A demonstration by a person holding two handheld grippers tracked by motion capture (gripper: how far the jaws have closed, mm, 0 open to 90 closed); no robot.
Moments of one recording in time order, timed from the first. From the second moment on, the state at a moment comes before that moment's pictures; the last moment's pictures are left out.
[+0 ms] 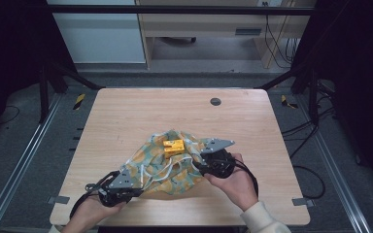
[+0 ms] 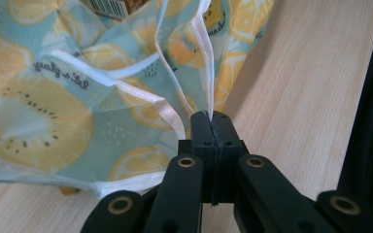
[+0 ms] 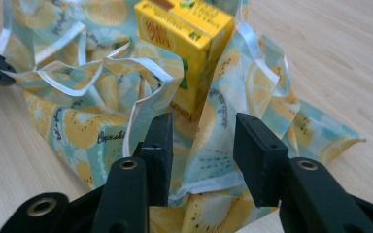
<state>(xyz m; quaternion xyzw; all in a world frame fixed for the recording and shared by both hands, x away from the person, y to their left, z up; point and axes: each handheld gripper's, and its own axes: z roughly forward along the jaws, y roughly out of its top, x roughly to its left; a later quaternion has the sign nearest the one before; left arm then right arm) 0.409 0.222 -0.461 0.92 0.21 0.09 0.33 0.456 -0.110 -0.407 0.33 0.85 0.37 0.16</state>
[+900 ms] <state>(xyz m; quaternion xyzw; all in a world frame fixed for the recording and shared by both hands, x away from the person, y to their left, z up) 0.413 0.228 -0.471 0.92 0.22 0.09 0.31 0.516 -0.132 -0.437 0.39 0.84 0.34 0.16</state>
